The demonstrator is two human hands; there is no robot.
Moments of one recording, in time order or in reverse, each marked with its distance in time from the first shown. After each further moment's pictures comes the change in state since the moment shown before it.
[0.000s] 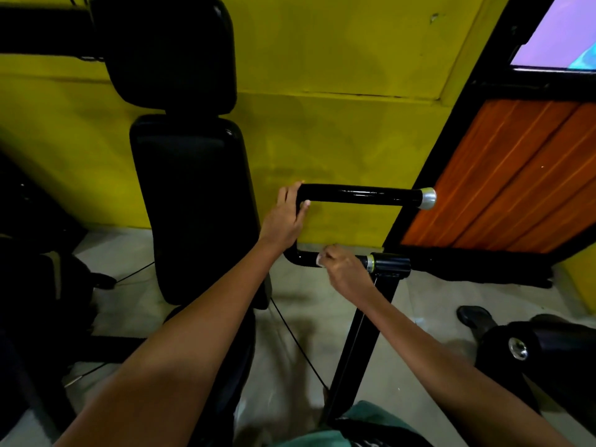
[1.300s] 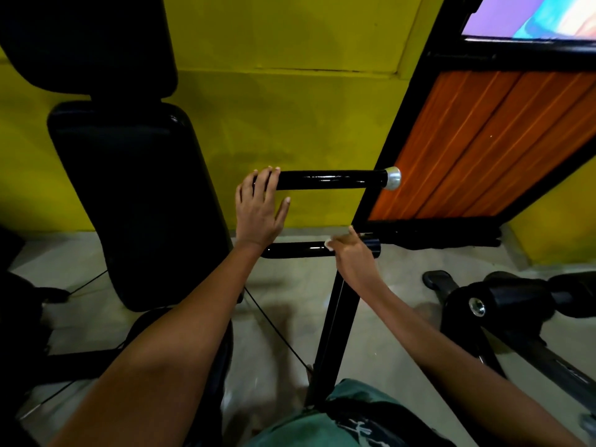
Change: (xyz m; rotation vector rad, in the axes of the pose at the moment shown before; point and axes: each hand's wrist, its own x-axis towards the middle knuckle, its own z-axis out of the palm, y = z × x) left_hand 0.010 -0.014 0.043 0.290 0.375 0.333; right_hand -0.032 0.040 -0.016 -0.139 0.094 0.300
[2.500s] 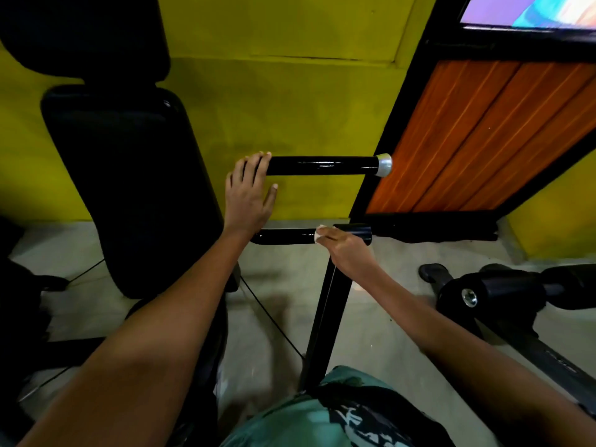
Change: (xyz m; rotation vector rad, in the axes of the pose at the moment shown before) left_hand -0.001 0.002 -0.014 -0.043 -0.099 -0.034; right_hand -0.012 0.012 -0.013 0.046 -0.065 -0.294
